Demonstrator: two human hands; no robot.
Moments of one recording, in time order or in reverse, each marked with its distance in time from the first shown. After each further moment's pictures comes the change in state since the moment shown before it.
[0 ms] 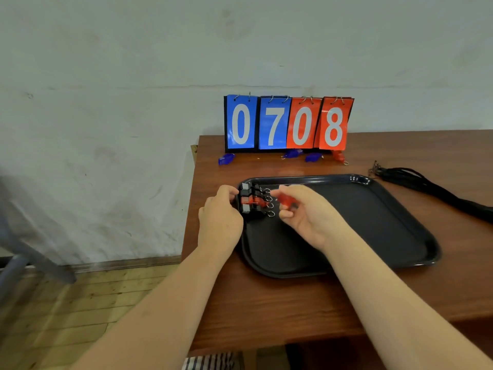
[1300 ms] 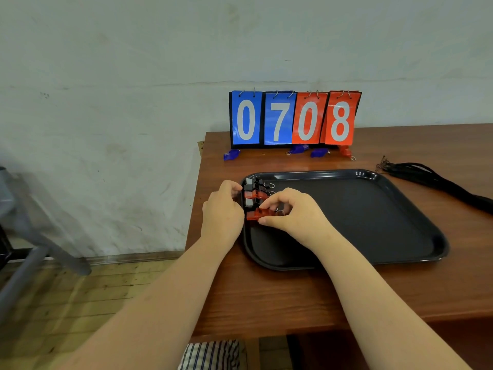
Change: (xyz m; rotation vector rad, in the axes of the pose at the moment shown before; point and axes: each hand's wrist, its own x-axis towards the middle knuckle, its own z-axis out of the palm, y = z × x) left_hand -0.001 0.001 -0.001 -0.020 -0.003 -0.028; right_hand -0.012 0.015 0.005 -1.230 -0.039 -0.371
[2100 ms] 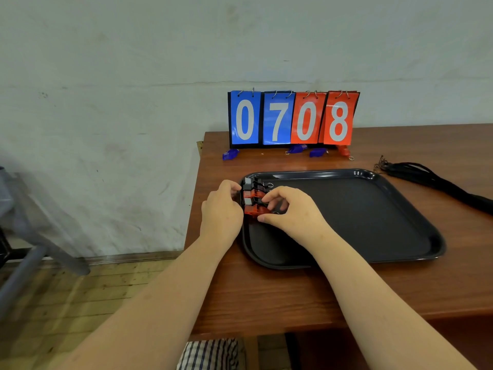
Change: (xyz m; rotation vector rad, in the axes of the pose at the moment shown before) left_hand -0.001 0.000 -0.001 0.012 0.000 0.023; right_hand 0.005 0.005 0.005 -0.040 0.068 -0.038
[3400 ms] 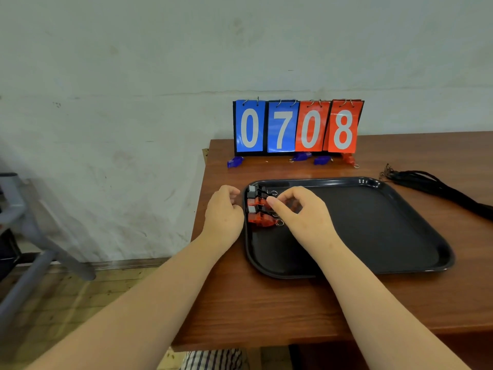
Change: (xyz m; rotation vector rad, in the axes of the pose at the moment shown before) left_hand 0.006 0.006 -0.009 -0.049 0.016 0.004; right_hand -0.005 -0.009 -0.004 0.150 0.197 0.042
